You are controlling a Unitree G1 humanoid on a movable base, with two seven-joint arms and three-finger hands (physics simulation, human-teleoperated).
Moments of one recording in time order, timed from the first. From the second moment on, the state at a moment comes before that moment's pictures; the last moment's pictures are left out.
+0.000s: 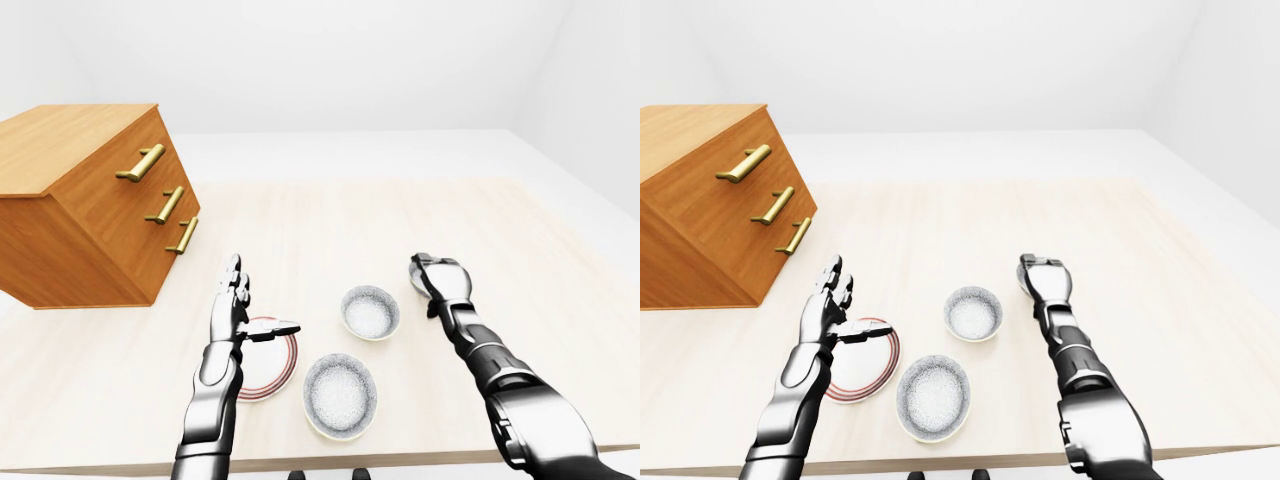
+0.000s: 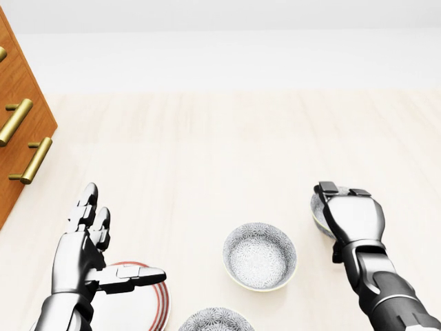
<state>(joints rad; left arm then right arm) -0.04 0.03 0.07 0.05 -0.12 0.09 -0.02 -0.65 -0.32 0.07 1.22 -1.19 -0.09 -0.52</state>
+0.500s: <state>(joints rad) -0.03 0.02 0.07 0.05 -0.12 0.09 -0.03 -0.47 -0.41 -0.07 0.57 -1.22 -0.09 -0.46</state>
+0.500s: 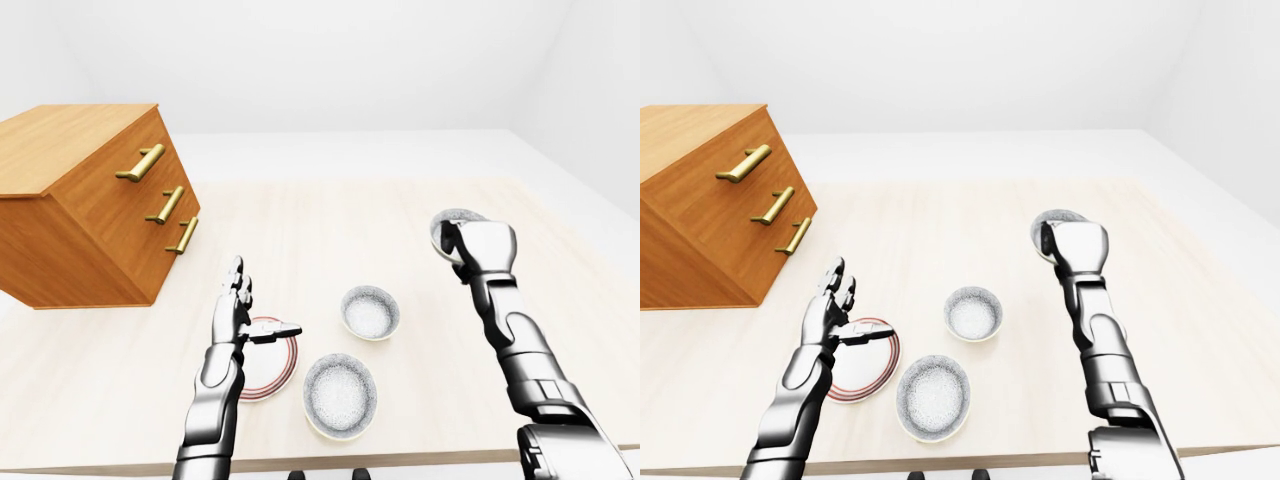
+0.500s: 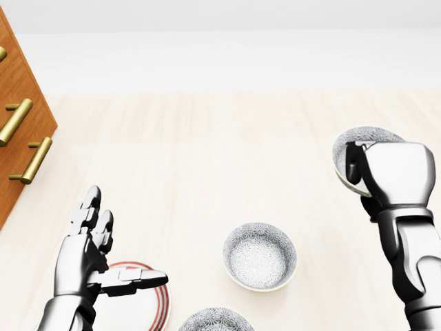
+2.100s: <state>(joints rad) -0.03 0.02 0.07 0.03 -0.12 0.09 -0.03 -0.05 -0.08 0.12 -0.19 -1.34 -0.09 -0.18</state>
